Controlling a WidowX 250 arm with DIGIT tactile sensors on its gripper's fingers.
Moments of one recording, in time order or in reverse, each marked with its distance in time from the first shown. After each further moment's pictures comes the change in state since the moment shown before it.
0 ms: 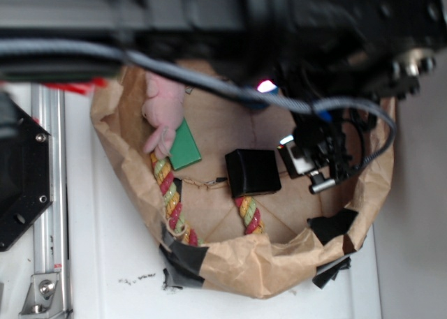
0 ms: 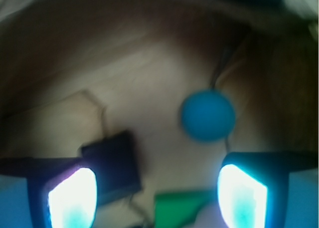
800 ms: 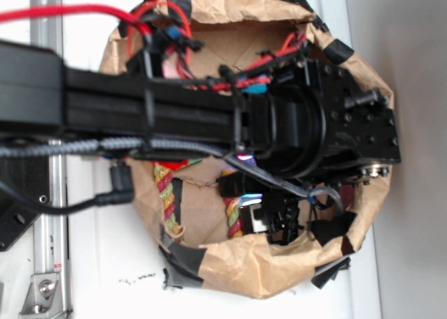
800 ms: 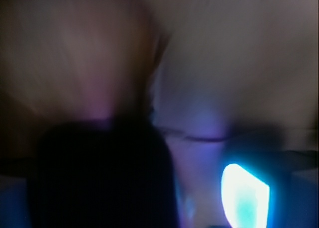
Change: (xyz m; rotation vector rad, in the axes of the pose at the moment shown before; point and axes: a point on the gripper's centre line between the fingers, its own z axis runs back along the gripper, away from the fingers) arm -0.024 -0.037 -0.079 -0.044 0.215 -0.209
